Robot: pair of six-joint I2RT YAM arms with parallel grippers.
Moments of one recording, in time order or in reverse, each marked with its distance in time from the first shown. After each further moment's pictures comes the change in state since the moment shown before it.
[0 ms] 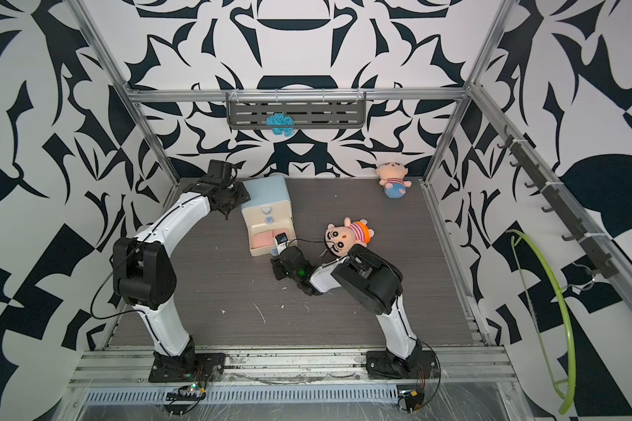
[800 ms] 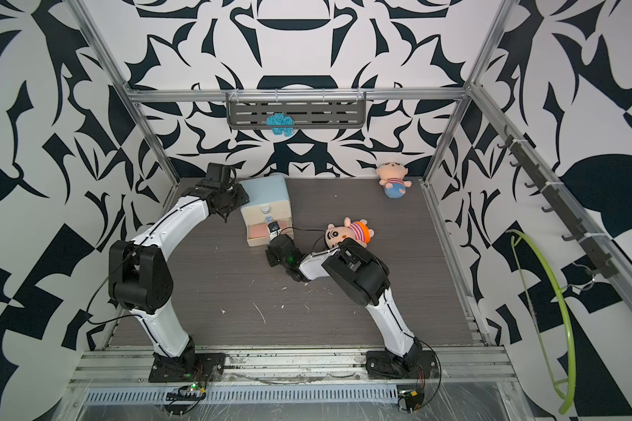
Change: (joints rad) left arm -0.001 -0.035 -0.060 0.043 0.002 0.024; right arm -0.044 0.136 0.252 -0.094 0.069 -0.070
